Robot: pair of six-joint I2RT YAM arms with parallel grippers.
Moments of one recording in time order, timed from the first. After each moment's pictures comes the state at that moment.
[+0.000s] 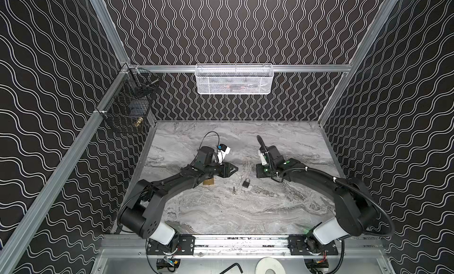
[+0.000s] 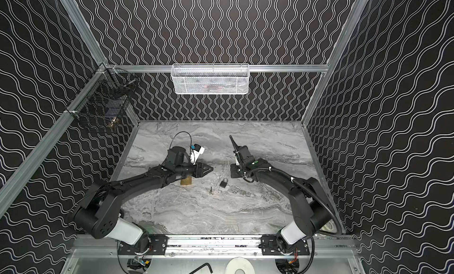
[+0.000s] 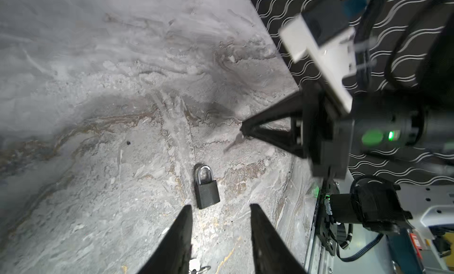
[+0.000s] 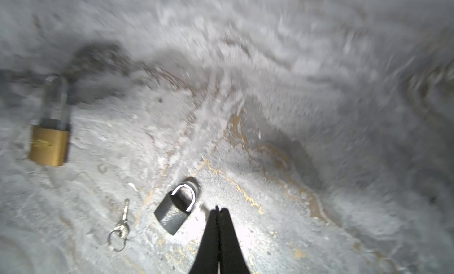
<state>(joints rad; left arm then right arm) -0.50 1.49 0.75 0.19 0.60 -0.37 0.56 1.54 0.99 -0.41 -0.08 0.36</state>
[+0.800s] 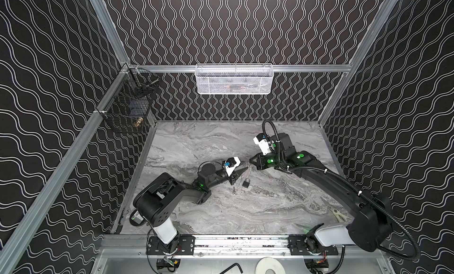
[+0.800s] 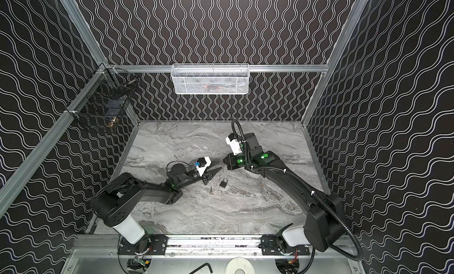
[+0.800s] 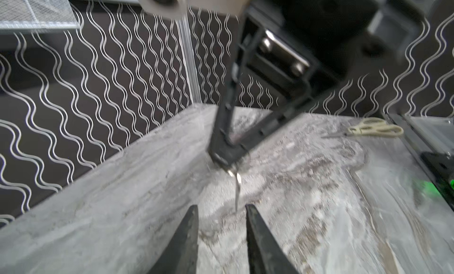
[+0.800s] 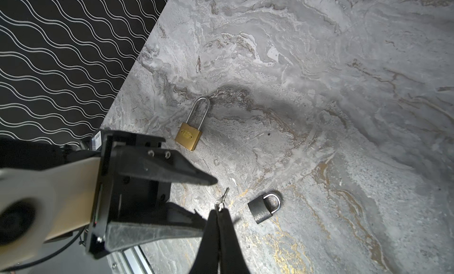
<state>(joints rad) -0.66 1.70 0.55 1.20 0.43 0.09 0.56 1.40 1.13 -0.48 -0.40 0.29</state>
